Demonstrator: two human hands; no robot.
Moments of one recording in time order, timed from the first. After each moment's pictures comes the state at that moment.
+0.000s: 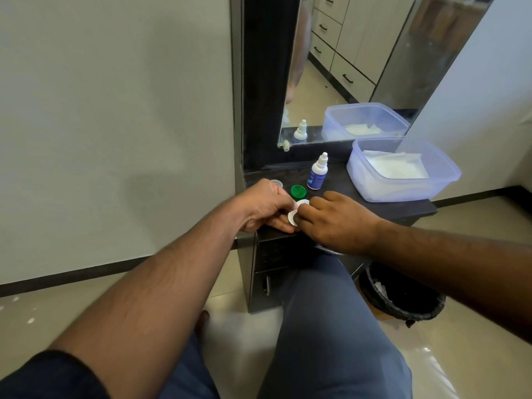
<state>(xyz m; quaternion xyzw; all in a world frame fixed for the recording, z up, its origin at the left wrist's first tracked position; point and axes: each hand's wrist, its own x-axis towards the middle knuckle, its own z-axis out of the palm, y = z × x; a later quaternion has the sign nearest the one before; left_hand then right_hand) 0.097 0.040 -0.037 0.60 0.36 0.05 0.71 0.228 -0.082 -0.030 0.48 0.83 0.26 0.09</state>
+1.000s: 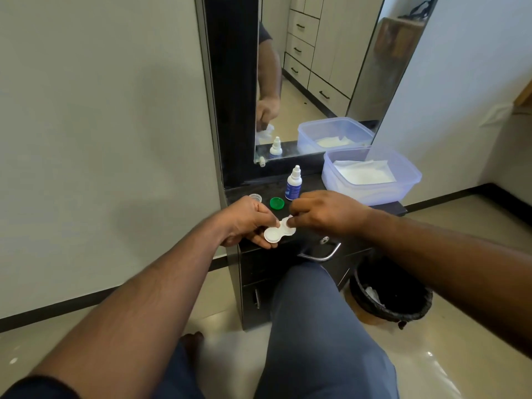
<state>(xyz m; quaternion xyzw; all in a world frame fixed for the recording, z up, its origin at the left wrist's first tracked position) 0.091 0.036 -0.031 0.66 0.33 0.00 0.67 0.260 -0.084 -0.007 0.48 0.86 0.15 -0.01</state>
